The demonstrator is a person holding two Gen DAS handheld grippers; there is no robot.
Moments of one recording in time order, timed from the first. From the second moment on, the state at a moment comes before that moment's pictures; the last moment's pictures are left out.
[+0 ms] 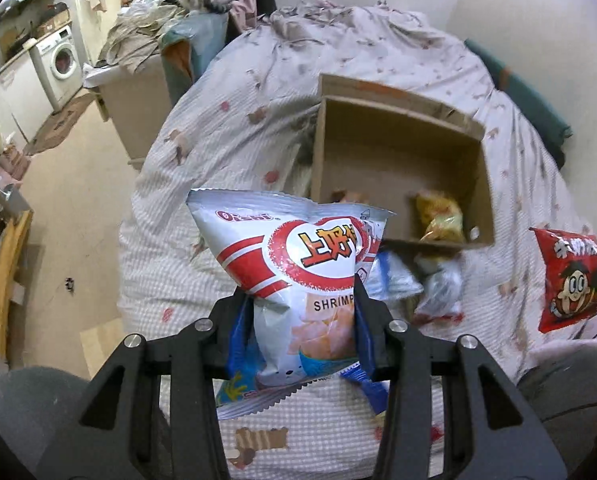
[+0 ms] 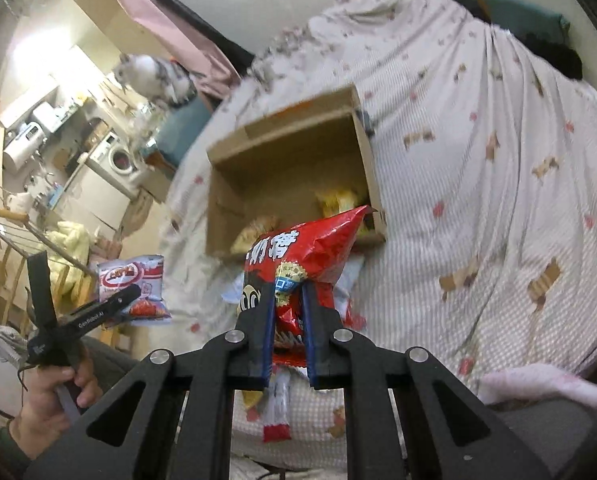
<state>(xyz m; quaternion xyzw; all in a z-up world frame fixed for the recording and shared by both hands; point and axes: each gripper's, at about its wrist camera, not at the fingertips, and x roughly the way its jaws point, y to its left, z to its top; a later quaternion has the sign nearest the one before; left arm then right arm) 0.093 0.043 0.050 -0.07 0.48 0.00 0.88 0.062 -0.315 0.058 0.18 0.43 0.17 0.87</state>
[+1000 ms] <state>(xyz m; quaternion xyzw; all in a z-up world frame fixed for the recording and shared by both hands) 0.182 -0.015 0.011 -0.03 0.48 -0.07 0.87 0.155 -0.313 -0.044 0.14 0.58 0.07 0.80</state>
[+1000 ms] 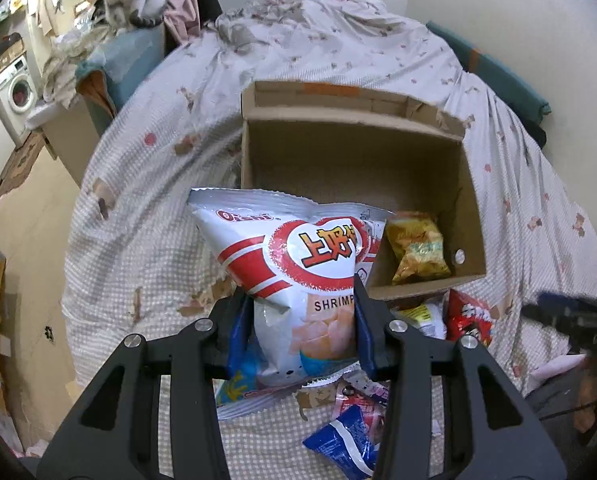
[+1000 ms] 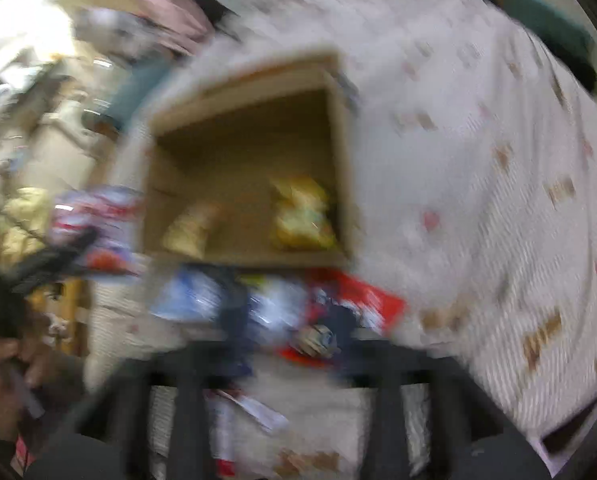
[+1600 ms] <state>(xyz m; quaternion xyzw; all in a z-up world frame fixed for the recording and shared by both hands) 0.181 -0.008 -0.005 -0.05 0.49 -0.08 0.87 0.172 -0.299 -0.138 0.21 0.64 0.01 0.74</state>
